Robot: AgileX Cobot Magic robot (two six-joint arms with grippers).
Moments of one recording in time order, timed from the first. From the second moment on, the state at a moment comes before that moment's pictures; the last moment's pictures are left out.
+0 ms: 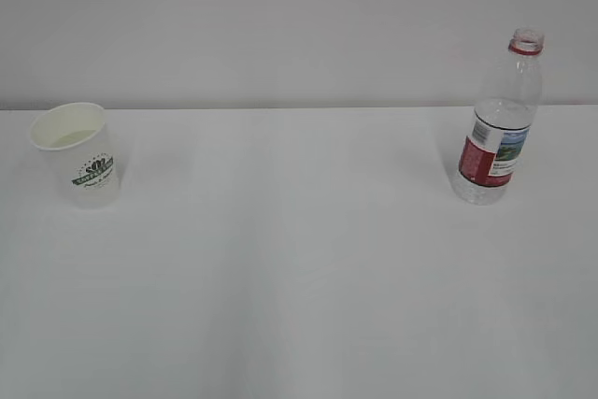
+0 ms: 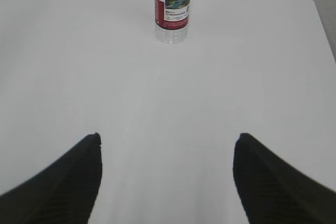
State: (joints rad) left arm -0.15 0.00 -0.52 -0.02 1.10 0.07; right arm 0.05 -0.02 -0.50 0.04 1.15 -0.13
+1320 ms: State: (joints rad) left arm -0.15 0.00 -0.52 -0.02 1.10 0.07; right arm 0.05 -0.02 -0.50 0.08 1.15 -0.13
